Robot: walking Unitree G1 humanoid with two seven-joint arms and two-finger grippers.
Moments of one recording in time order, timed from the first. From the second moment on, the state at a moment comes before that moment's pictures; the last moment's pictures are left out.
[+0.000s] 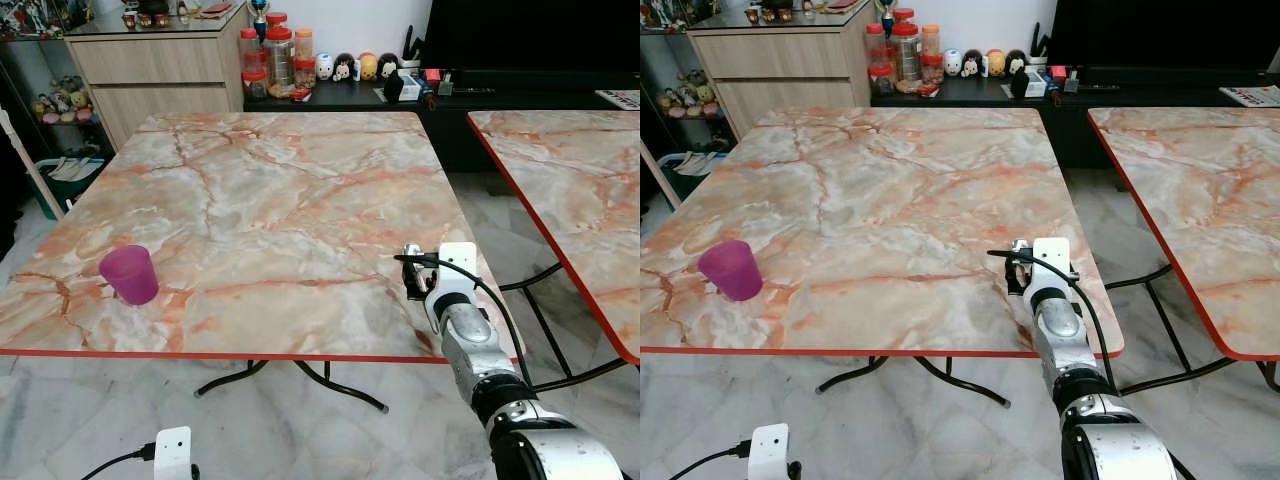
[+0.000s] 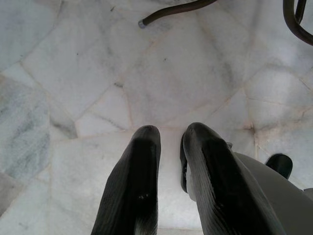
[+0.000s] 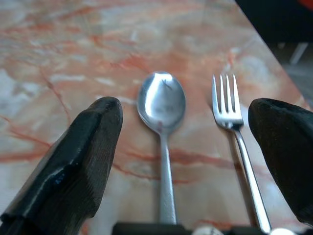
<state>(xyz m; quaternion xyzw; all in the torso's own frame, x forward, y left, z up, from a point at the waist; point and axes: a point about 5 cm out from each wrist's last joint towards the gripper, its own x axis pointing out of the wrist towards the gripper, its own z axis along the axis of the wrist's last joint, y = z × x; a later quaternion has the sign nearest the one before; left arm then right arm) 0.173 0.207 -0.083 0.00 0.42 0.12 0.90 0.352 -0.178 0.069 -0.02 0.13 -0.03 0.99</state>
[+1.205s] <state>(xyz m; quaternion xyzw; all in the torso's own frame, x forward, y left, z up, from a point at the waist) 0.173 0.205 -0.084 -0.01 0.43 0.11 0.90 0.343 -0.172 0.047 0.01 0.21 -0.01 0.98</state>
